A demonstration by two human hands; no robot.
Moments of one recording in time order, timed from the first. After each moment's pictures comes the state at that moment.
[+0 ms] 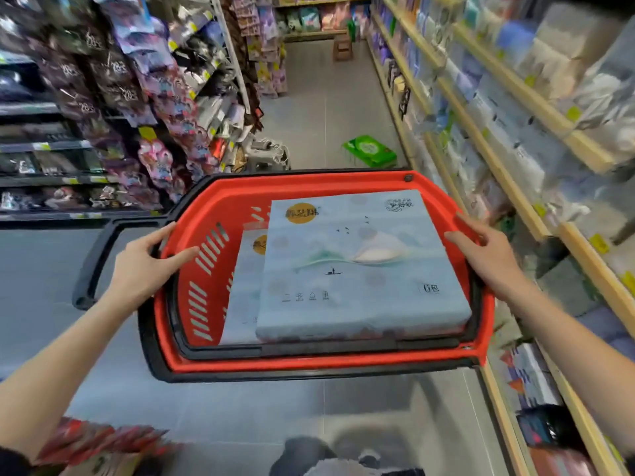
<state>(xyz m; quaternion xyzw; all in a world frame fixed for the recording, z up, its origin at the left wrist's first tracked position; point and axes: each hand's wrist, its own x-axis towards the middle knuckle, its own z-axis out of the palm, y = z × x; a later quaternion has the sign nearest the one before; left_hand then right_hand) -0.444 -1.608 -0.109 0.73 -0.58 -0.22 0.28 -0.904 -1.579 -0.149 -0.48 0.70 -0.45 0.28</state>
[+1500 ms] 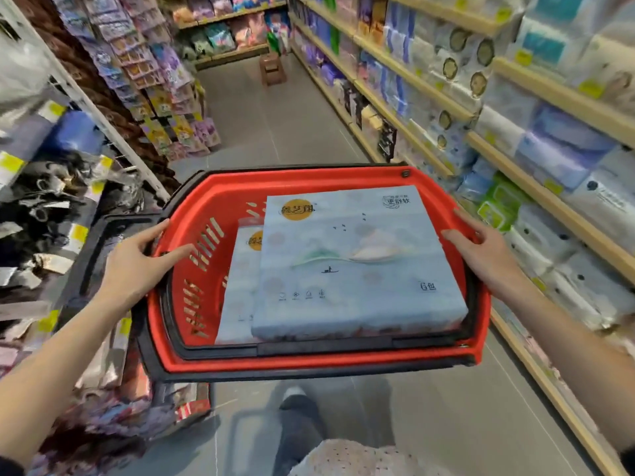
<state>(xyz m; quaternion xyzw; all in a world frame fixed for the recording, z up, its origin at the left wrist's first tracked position) -0.498 -2.618 -0.108 0.64 -0.69 -0.24 0.24 -0.924 -2.456 -0.174 -0.35 0.75 -0.49 0.27</state>
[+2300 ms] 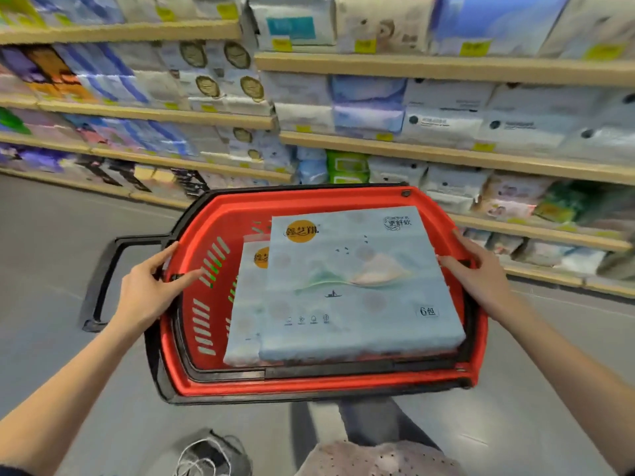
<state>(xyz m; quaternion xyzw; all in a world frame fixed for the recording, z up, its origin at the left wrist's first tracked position) -0.824 -2.974 -0.185 0.26 -0.91 -0.32 0.04 -0.926 -2.526 -0.258 0.09 0.84 -0.53 0.07</state>
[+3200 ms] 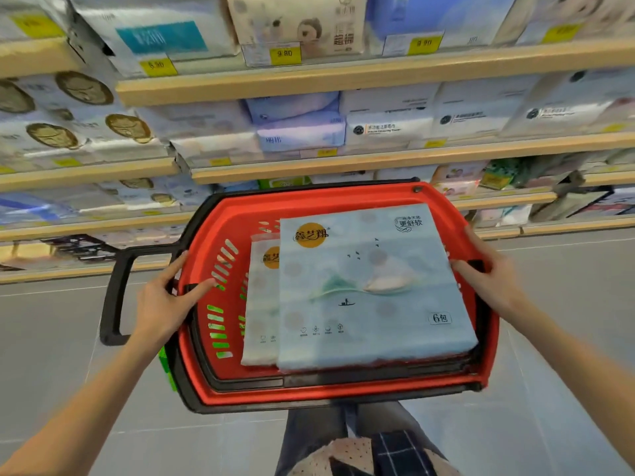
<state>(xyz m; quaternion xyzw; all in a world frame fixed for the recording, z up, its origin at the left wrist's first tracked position) -1.103 -2.997 -0.261 0.13 -0.89 -0.42 -0.11 -1.037 -2.531 -0.279 0.26 0.83 -0.50 0.05</state>
